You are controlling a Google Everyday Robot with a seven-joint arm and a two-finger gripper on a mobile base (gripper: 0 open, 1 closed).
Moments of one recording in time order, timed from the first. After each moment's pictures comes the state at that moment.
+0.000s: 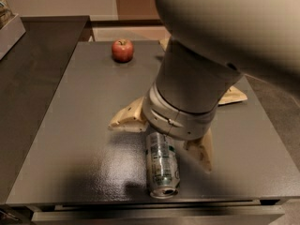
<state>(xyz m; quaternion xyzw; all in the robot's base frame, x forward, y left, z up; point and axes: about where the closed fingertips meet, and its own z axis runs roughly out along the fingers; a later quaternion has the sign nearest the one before) 0.340 -0.020 0.911 -0.98 0.18 -0.02 0.11</state>
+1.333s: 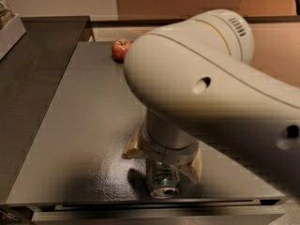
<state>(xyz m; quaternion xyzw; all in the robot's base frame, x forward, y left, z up) 0.340 -0.025 0.850 -0.99 0.15 -0.05 0.04</state>
